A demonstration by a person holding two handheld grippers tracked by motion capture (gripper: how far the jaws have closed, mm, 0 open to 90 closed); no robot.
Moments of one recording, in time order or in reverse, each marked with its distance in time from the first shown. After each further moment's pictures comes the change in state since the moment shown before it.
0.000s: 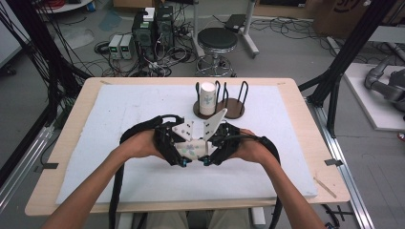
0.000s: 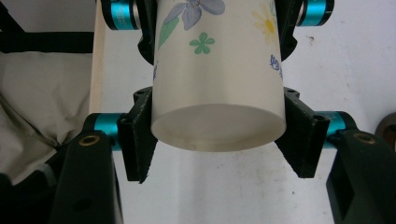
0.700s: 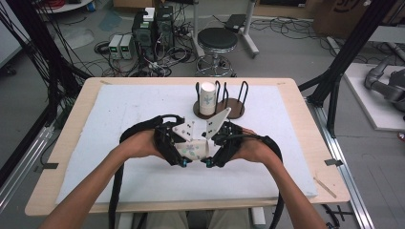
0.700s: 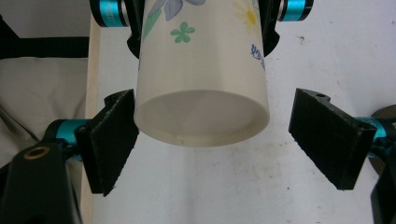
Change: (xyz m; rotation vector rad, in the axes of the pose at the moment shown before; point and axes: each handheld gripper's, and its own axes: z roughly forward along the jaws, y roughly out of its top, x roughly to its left) left arm -0.002 0.005 -0.004 0.019 -0.004 -0.002; right arm -0.001 -0.004 -0.005 -0.020 -0.027 0.012
